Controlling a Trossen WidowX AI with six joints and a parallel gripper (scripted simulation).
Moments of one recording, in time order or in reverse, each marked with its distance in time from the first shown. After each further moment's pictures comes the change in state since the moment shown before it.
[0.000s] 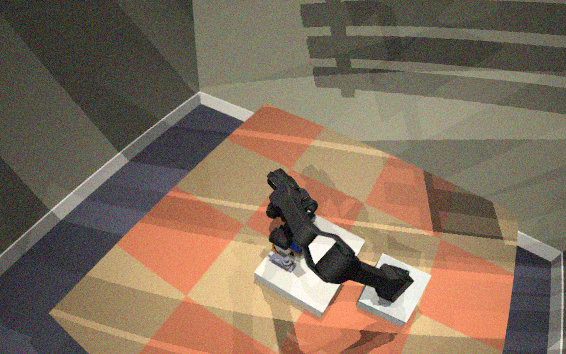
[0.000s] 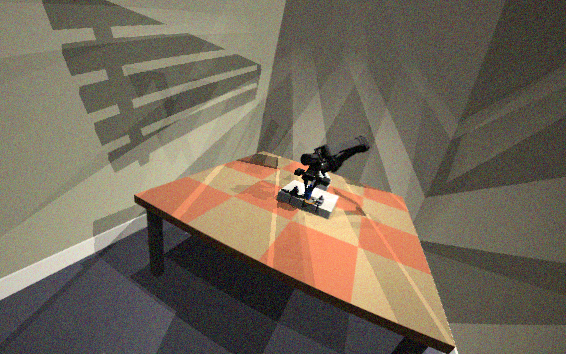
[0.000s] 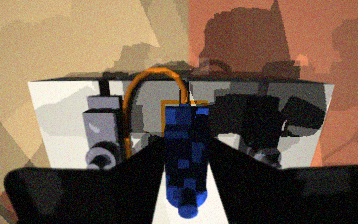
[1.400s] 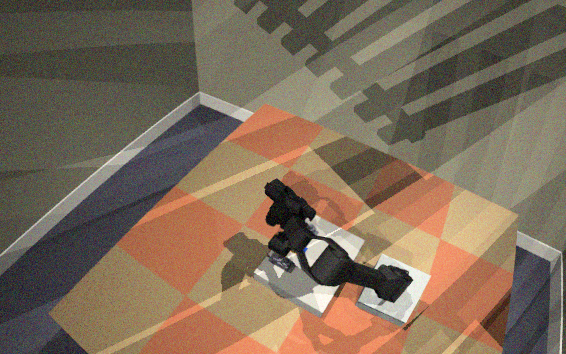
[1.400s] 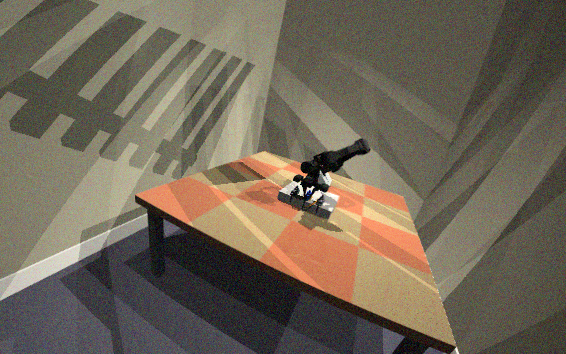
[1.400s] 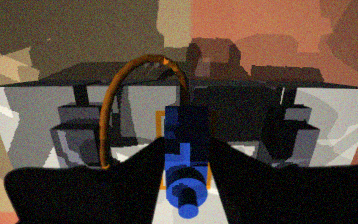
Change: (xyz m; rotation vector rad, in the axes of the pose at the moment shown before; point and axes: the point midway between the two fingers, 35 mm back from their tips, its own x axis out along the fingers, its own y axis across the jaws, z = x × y) arm 0.037 0.000 -0.001 0.003 -0.001 0.004
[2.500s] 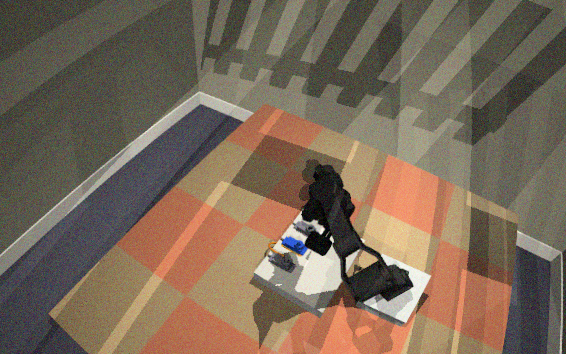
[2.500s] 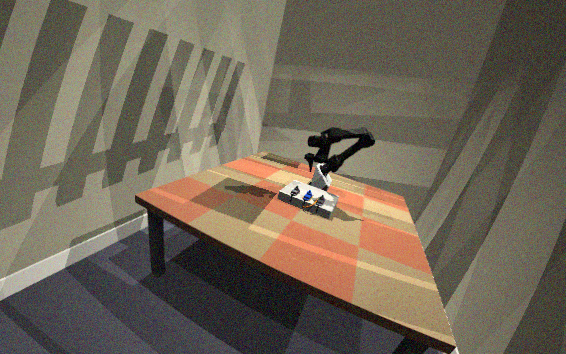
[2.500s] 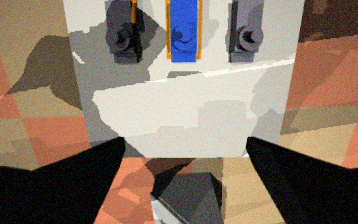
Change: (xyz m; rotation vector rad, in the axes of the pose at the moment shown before) arm -0.106 -0.001 -0.109 0.019 0.013 0.012
